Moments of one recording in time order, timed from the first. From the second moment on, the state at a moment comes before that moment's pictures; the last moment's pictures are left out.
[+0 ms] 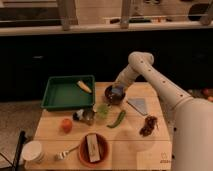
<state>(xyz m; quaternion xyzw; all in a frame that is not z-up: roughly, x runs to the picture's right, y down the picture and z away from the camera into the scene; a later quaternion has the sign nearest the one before) 0.099 0.003 0.883 -0.14 -0.30 -0.45 0.83</state>
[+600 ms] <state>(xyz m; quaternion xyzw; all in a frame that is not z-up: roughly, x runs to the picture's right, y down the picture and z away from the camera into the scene) 0.100 0.002 0.884 -0.14 -0.30 -0.45 0.83</state>
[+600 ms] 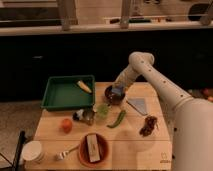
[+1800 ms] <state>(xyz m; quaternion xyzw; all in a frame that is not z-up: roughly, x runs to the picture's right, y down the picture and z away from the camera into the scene) 0.103 -0.001 0.883 -0.13 -0.30 -0.45 0.83</state>
